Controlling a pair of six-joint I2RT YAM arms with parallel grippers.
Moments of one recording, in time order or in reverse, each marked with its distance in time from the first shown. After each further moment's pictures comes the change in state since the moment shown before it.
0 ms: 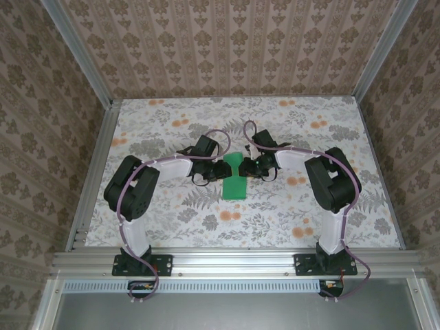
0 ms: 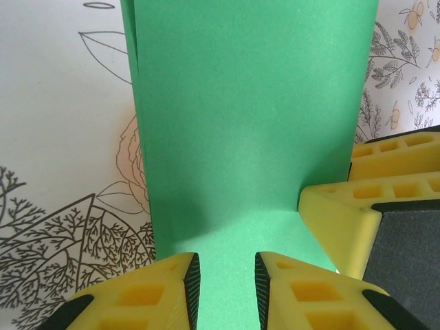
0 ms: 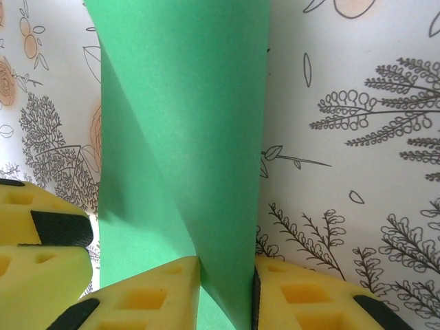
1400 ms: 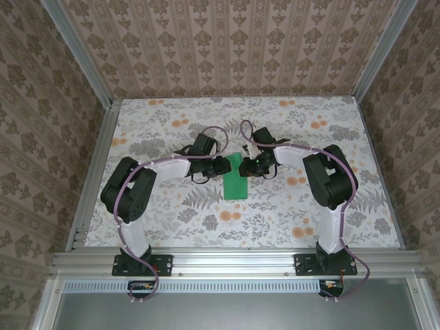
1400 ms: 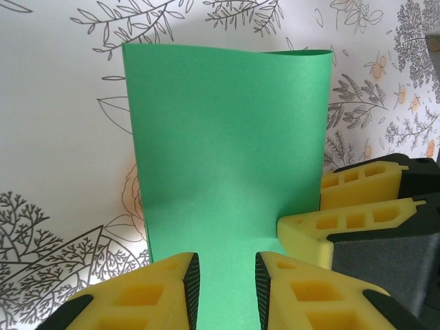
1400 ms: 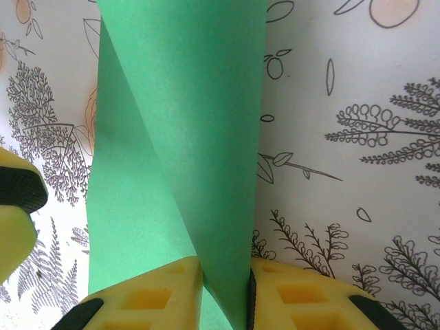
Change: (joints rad) left arm 0.008 -0.028 -0.012 0.063 -0.042 -0.031; right arm -0.011 0.047 0.073 -0.101 -0.024 -0.146
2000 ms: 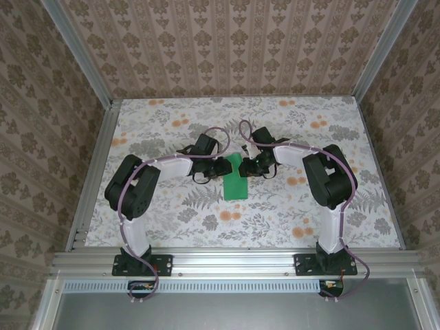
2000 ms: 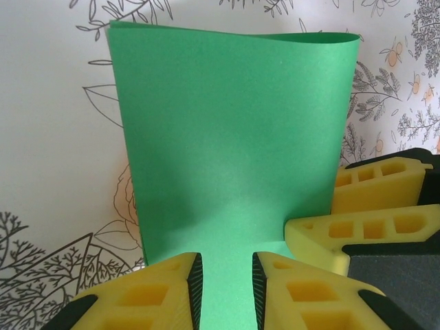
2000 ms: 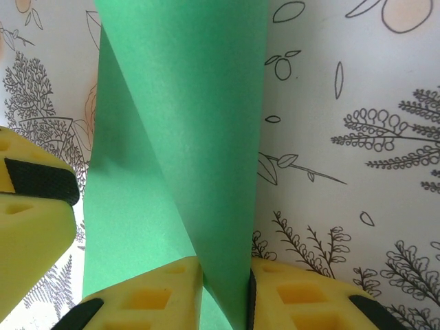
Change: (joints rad) left arm -0.001 0.043 0.023 -0.011 0.031 0.000; right arm 0.000 0.007 0.015 -0.022 0.005 -0.032
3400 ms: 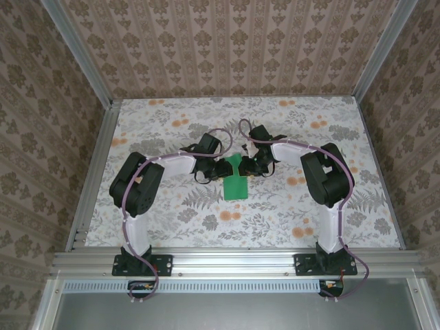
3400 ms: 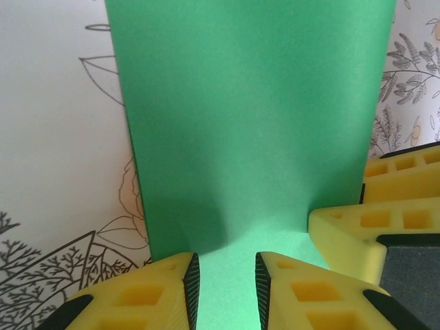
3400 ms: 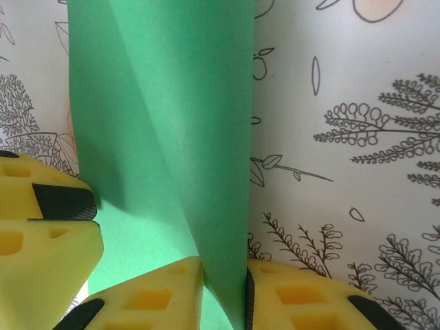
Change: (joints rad) left arm -0.010 0.045 0.056 -0.093 0.001 0.027; right arm 0.003 0.032 0.068 -0.087 0.026 0.076
